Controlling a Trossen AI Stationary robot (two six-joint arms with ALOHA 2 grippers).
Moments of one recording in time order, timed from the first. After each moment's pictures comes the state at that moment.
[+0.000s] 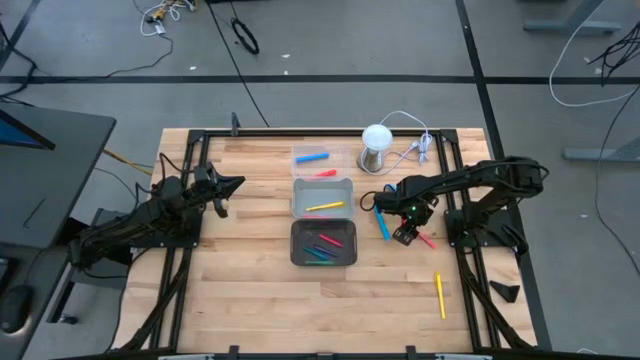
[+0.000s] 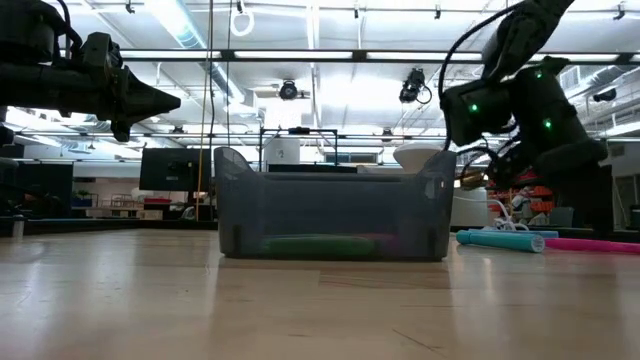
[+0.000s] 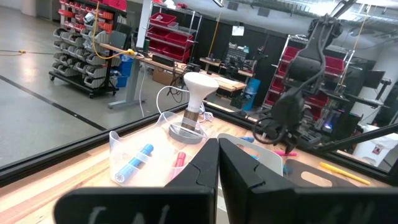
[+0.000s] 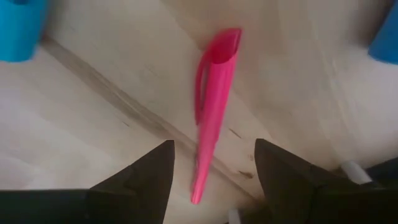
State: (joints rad) left arm 0.42 0.01 0.01 0.07 0.00 -0.28; right arm -0.12 1.55 0.77 -1.08 -0.15 0.54
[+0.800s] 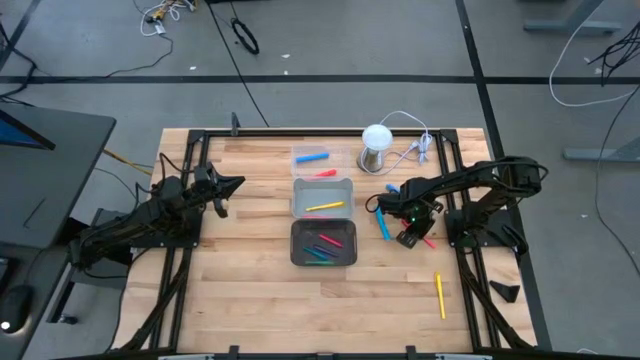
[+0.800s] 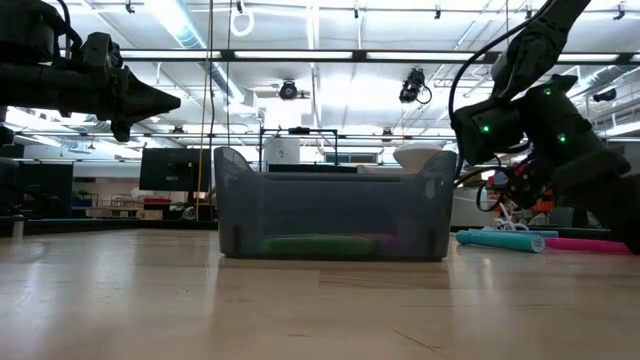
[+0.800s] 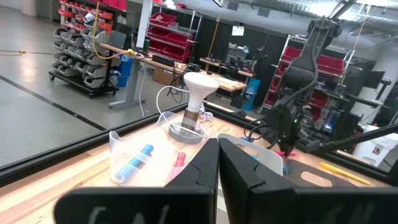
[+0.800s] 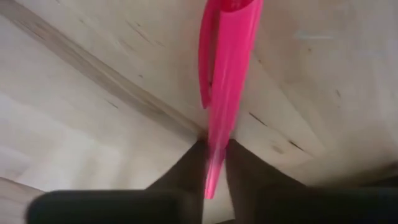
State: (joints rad) left arm 0.42 0.01 0.01 0.07 0.00 -0.28; right arm -0.14 1.57 0.66 -0.97 -0.27 0.54
